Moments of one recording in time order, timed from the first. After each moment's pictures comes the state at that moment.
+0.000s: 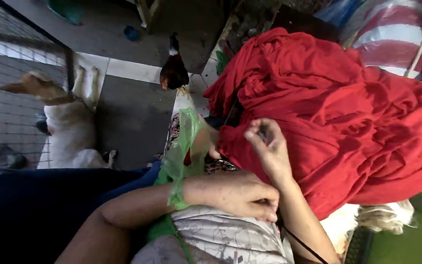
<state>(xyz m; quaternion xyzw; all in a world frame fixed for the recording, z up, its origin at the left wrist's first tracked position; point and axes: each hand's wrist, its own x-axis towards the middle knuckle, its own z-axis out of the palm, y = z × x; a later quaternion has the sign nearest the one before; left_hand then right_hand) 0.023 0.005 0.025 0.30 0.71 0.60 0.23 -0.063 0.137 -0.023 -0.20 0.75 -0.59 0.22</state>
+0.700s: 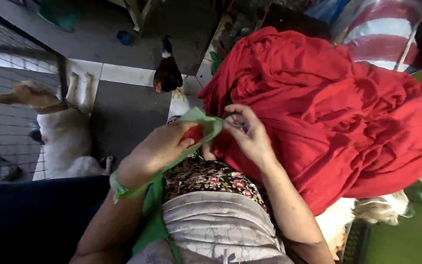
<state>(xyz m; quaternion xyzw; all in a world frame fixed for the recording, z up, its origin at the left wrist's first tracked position) 0.039 -0.096 0.012 -0.12 0.93 0.32 0.15 -0.080 0.111 -0.011 -0.31 0.75 -0.54 0.22</state>
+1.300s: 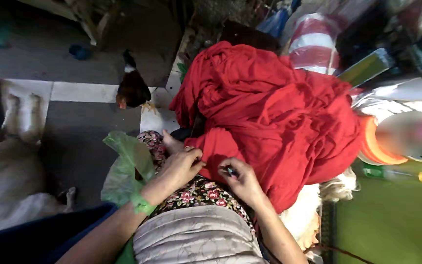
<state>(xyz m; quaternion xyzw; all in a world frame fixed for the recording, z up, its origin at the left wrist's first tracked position) 0.008 -0.020 -0.049 -0.01 0.89 0.43 0.15 -0.034 0.198 -0.045 -0.29 0.79 -0.51 0.17</state>
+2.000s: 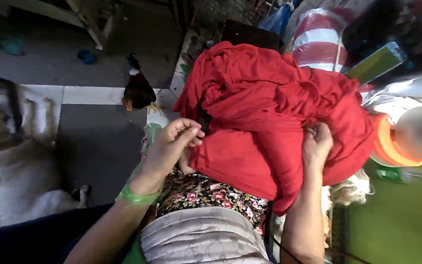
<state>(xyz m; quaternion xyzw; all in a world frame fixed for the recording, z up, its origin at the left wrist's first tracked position) -0.013 -0.045 -0.016 -0.12 0.71 0.69 -0.02 -0.155 0.300 -0.040 -0.01 0.94 -0.33 -0.12</state>
